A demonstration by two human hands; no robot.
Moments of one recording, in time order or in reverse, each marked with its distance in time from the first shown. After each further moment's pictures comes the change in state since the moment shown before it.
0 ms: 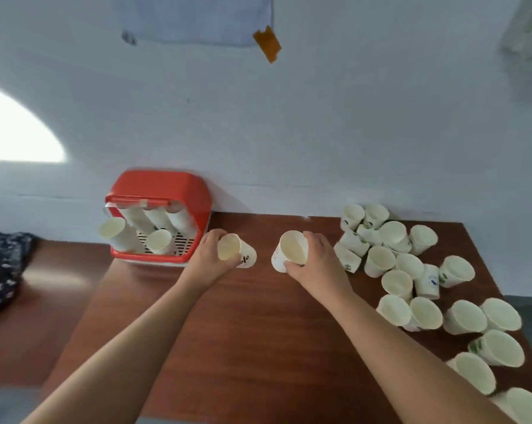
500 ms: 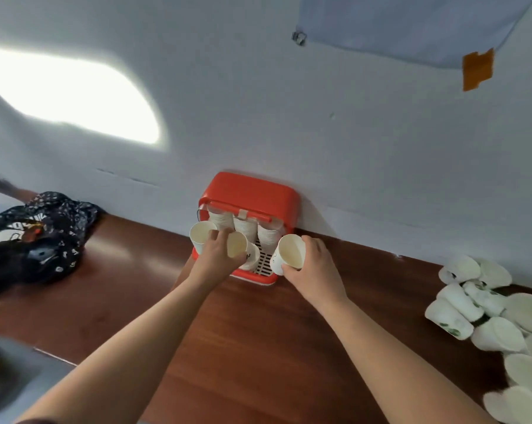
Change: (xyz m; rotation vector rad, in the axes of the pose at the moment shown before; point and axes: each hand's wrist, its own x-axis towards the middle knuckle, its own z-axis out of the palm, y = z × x) left_hand 0.068 -0.185 -0.149 -0.006 0.135 -0.209; right_hand 0.099 -0.201 0.160 0.013 -0.094 -0.145
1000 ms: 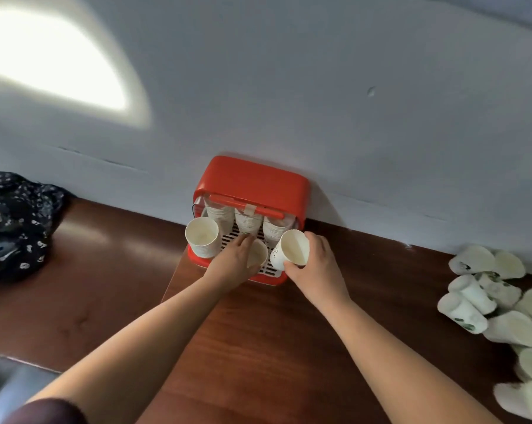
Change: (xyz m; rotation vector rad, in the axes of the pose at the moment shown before) left_hand 0.067 -0.056 0.047 0.253 -0.310 0.231; right_hand 0.040 -0.007 0.059 0.049 -0.022 0.121
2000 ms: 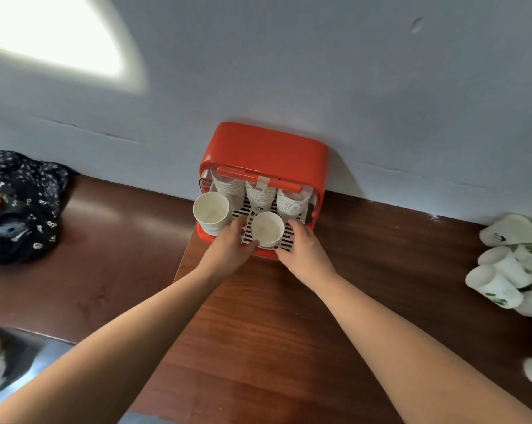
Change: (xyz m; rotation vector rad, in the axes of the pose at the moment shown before) left_hand -0.017 -0.035 0.006 -0.255 0.100 -0.118; right_hand 0.017 0.009 0.076 0.078 -0.236 0.016
